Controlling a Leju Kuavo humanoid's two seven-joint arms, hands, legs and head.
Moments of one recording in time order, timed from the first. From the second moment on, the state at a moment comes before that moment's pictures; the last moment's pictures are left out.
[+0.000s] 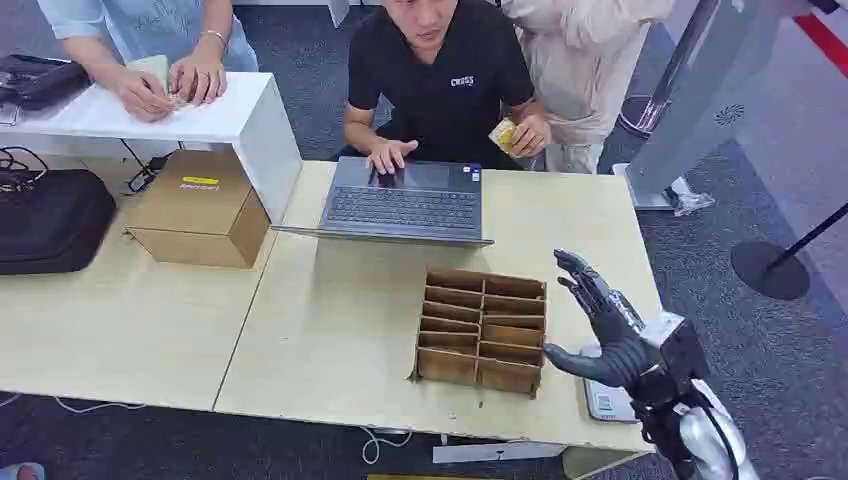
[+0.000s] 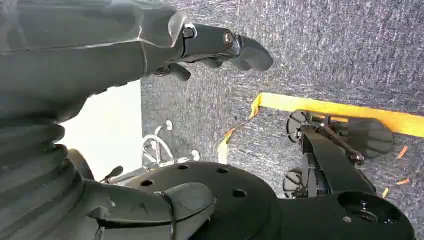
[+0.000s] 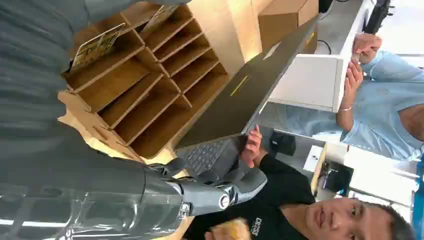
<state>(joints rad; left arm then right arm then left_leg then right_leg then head) -0.07 -0.03 -0.87 -0.18 0.99 0.10 0.02 0.01 -0.34 0.13 -1.64 -0.08 0.36 -0.27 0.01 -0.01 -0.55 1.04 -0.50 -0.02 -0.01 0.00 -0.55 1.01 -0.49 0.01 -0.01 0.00</state>
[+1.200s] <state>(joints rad) -0.09 -0.03 -0.93 -0.18 1.00 0.10 0.02 -0.51 -0.29 0.34 -1.19 0.87 -0.38 -0.11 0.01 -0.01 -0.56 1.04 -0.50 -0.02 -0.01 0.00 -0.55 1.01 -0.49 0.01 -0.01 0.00</state>
